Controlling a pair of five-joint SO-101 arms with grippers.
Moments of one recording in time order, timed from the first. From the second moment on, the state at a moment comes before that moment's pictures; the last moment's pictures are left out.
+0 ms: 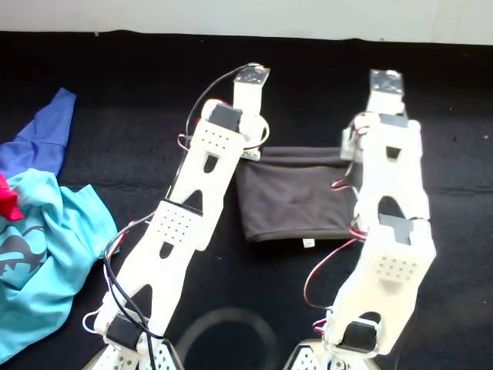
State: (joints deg) left arm 14.8 80.7 -94.1 89.6 9.5; right arm 7.7 28.0 -11.8 58.7 3.6
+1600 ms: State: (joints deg) left arm 10.9 77.1 -94.0 91.3 9.4; right arm 12.8 -6.5 20.0 67.9 17.6
